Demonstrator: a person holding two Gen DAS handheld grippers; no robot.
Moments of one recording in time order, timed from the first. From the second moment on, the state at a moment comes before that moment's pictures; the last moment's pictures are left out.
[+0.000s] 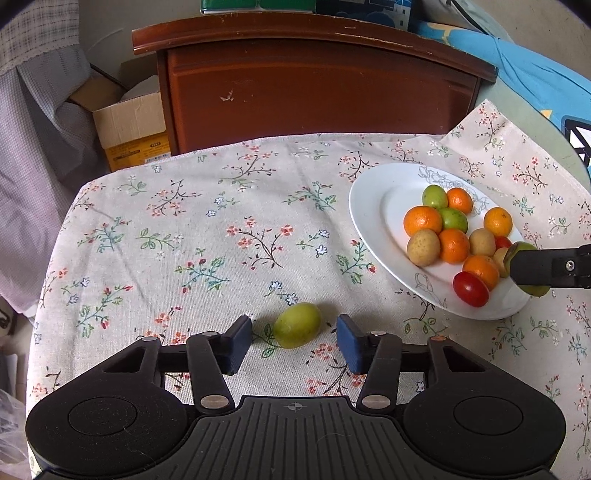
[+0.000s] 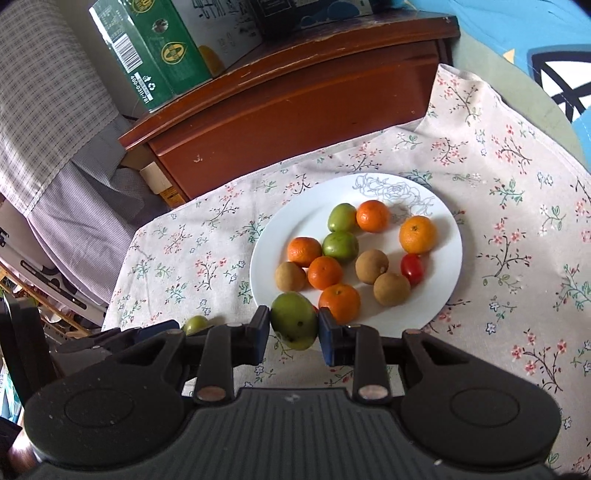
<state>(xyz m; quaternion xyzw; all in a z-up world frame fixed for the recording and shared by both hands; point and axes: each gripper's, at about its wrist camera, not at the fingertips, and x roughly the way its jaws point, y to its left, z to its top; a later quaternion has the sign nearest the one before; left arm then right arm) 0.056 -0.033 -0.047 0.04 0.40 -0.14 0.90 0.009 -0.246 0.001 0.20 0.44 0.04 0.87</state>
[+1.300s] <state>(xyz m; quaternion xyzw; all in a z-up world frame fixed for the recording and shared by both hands) 0.081 -0.077 0.038 0.01 0.32 -0.20 0.93 0.033 -0.316 0.031 0.26 0.34 -0.02 0.90</state>
